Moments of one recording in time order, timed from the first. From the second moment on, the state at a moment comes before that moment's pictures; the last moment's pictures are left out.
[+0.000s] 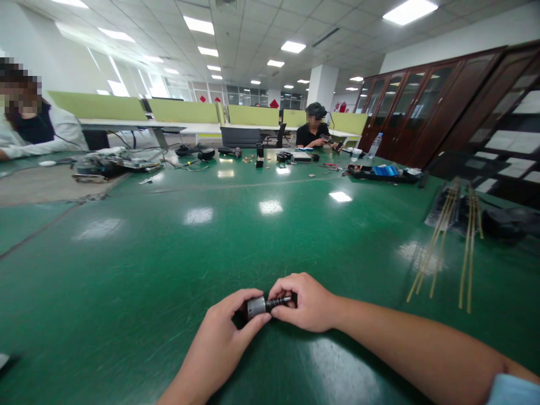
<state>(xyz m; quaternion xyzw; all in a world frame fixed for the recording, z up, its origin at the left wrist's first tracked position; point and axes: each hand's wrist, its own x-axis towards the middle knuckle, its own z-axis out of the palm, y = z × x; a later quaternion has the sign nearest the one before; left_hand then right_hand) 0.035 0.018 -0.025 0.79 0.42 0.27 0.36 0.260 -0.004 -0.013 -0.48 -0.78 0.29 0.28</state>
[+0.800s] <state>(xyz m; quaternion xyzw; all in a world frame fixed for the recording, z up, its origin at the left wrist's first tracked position) 0.035 0.017 -0.024 0.79 0.43 0.26 0.36 0.261 -0.003 -0.016 -0.48 -0.79 0.27 0.27</state>
